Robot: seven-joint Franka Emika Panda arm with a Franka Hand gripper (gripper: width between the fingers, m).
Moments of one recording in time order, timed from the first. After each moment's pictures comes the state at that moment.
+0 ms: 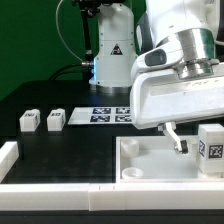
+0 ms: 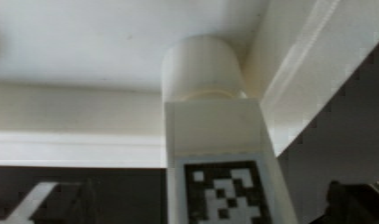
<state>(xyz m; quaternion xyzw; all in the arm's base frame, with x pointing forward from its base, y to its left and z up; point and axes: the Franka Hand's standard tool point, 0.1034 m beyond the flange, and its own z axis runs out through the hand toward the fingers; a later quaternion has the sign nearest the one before) 0.627 0.114 0.064 -0.95 -0.07 -0.29 0.05</state>
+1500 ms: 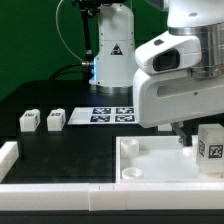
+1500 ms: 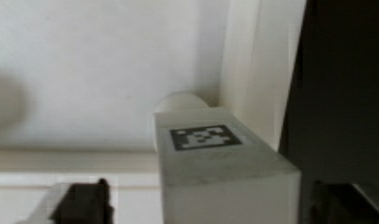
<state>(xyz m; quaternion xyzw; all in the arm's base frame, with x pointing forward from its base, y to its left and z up) 0.637 0.116 0.080 -1.00 -0.05 0.02 0.07</state>
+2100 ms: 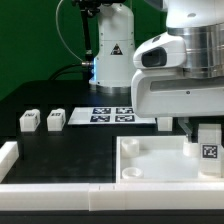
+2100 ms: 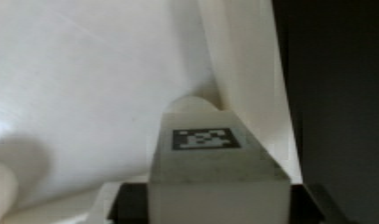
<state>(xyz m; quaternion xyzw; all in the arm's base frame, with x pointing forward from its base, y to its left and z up) 0.638 0.113 0.079 -0.98 0.20 0.04 0.06</state>
